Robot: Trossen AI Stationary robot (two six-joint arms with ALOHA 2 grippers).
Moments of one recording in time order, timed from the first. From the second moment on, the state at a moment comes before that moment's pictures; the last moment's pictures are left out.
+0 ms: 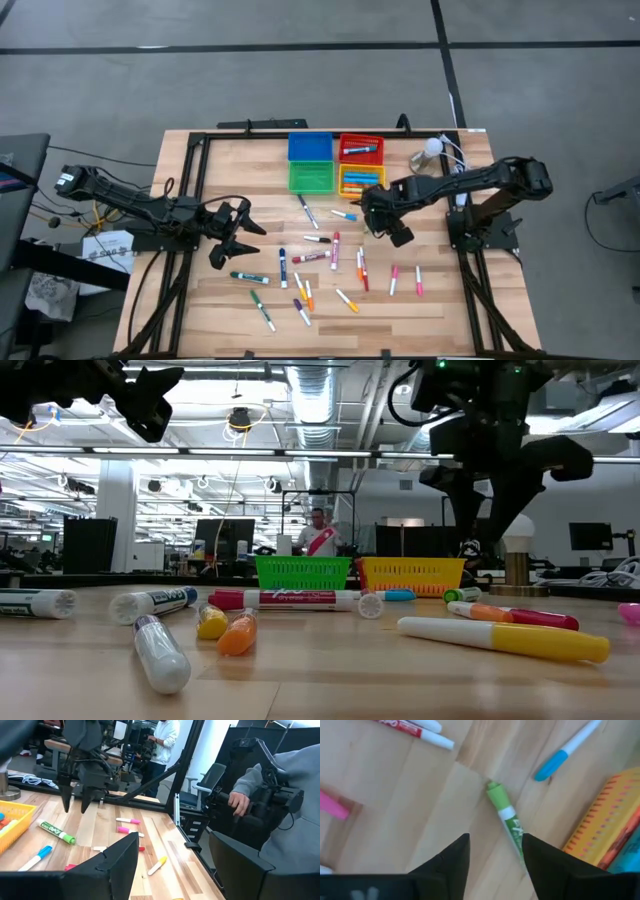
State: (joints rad) left arm -0.30 0.70 0.23 0.48 0.02 -0.25; right arm -0.01 1.49 0.98 -0.84 0.00 -0.54
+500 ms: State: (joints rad) left arm -0.30 0.70 0.23 0.48 0.02 -0.25; right arm -0.06 1.49 0.93 -0.71 0.00 -0.64
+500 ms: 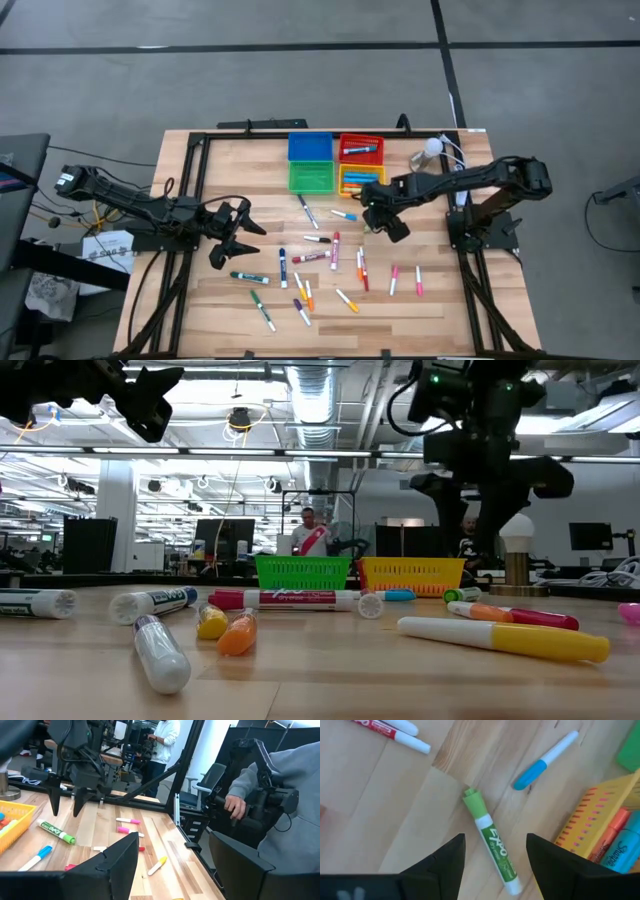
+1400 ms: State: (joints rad) left arm -0.30 0.70 0.23 0.48 0.02 -0.24; right arm -0.09 1.49 0.83 -0.57 -0.13 -0.68
